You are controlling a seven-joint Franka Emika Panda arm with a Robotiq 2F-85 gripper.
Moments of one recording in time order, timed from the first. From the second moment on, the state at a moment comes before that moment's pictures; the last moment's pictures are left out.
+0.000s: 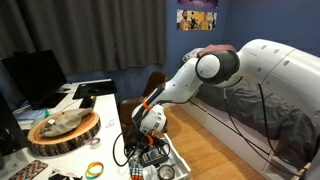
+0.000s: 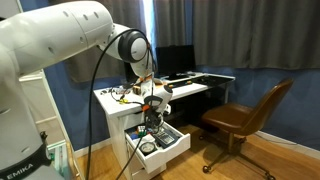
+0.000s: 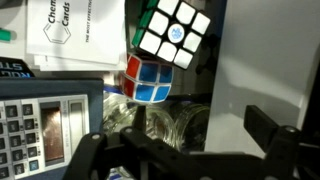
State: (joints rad) arm 0.16 1.19 0.33 -1.50 0.63 2.65 -0.37
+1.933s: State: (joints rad) arm -0.20 1.29 0.68 -1.61 0.56 2.63 -0.51
